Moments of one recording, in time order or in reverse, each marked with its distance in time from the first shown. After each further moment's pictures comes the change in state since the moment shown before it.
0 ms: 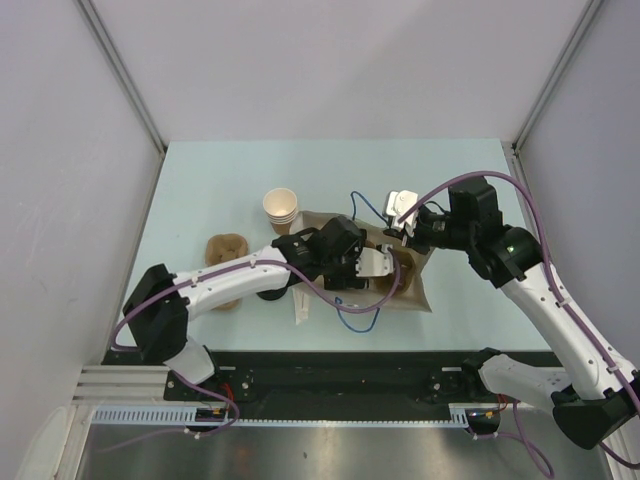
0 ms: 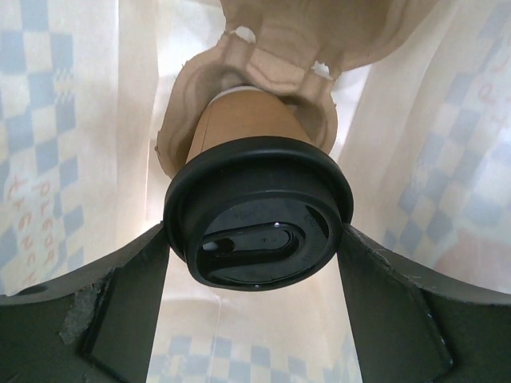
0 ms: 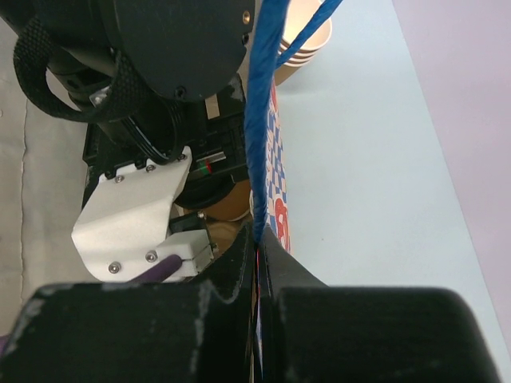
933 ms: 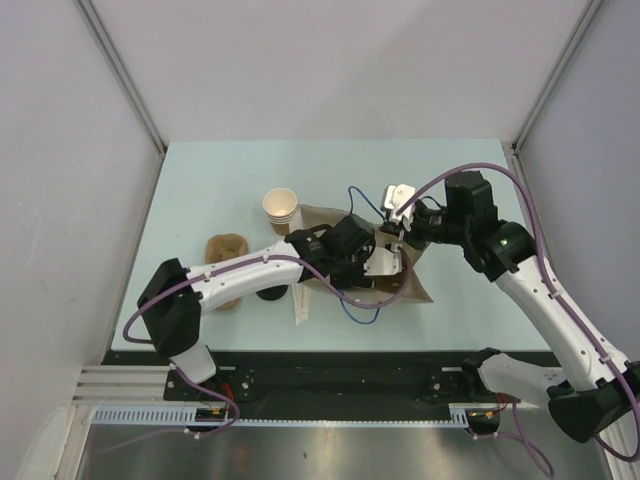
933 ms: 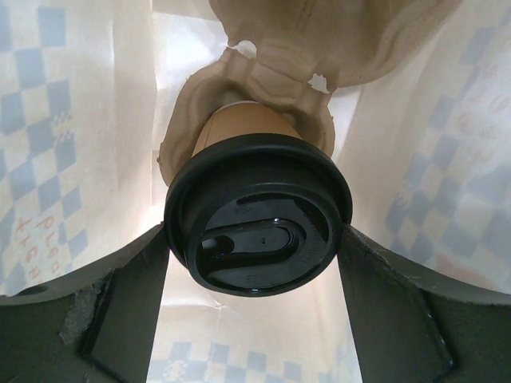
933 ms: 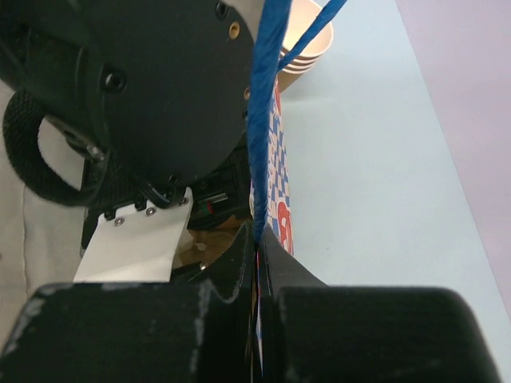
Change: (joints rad) left arm -0.034 0.065 0.102 -0.098 -0.043 -0.023; right arm -0.016 0.034 0.000 0.037 -0.039 0.021
